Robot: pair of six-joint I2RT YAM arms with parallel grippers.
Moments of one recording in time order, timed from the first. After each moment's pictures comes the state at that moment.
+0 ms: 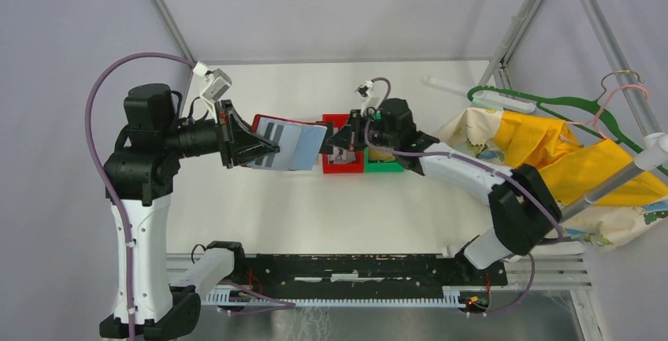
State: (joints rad) left arm -0.05 0.99 1.60 -1.08 1.14 -0.03; right arm 0.64 1.46 0.91 0.29 -0.48 0.68
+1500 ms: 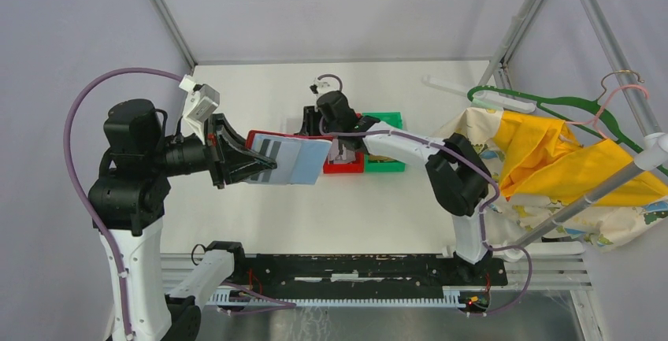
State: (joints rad) left arm -0.05 0.92 1.63 -1.08 1.23 -0.03; right arm 0.82 2.03 1.52 -0.05 -0.04 0.57
